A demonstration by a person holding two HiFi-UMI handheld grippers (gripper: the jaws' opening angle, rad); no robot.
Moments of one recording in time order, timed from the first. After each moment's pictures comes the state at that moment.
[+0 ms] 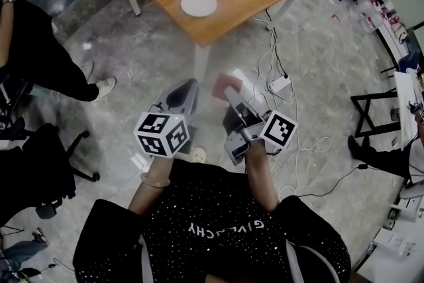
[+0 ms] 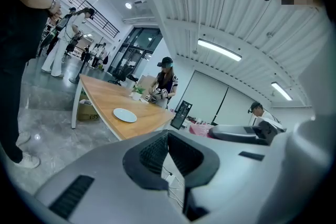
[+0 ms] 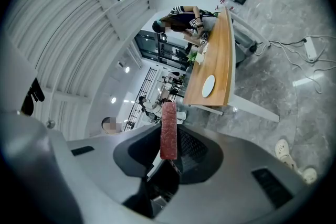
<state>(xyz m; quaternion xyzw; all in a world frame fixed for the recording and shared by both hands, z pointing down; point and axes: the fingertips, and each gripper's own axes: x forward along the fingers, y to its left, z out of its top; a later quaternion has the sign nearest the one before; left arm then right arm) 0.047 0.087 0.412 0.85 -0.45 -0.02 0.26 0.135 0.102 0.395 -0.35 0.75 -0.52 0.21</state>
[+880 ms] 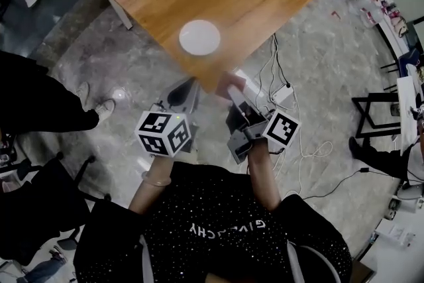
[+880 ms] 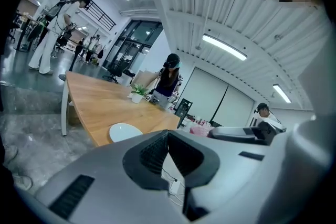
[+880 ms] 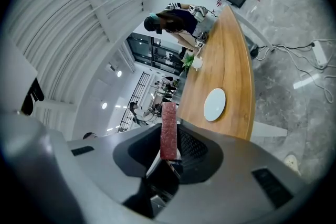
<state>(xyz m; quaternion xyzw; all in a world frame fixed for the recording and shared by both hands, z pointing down) 0.017 -0.146 0.401 0.86 -0.42 0.00 0.28 0.108 -0.124 0.387 -0.39 0.72 -0.53 0.22</state>
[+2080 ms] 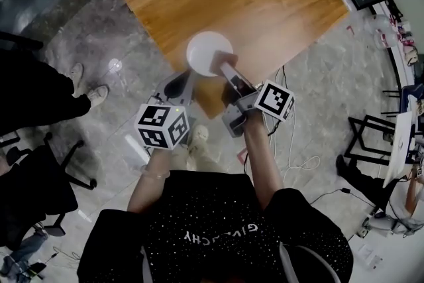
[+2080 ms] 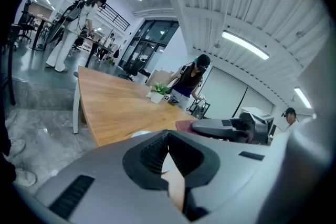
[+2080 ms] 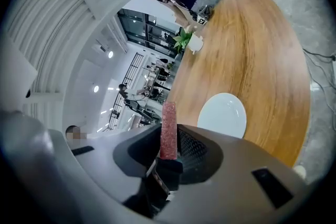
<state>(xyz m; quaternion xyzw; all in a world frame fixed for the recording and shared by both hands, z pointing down) 0.000 -0.269 0.457 0.82 -0.49 0.00 0.31 0.088 -0.300 0.460 -0.37 0.74 -0.56 0.09</state>
